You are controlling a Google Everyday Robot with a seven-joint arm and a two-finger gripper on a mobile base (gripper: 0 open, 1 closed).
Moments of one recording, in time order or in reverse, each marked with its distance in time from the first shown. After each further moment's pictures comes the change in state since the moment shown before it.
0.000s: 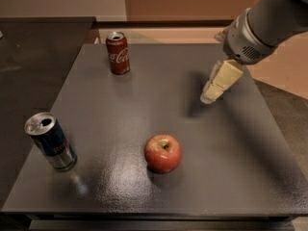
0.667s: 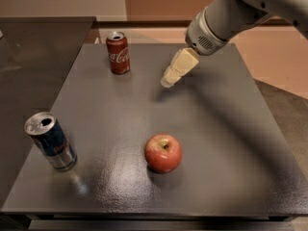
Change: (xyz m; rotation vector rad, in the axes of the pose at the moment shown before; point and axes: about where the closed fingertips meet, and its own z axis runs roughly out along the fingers) arm -0.069 -0.028 0.059 -0.029 -0.116 0.114
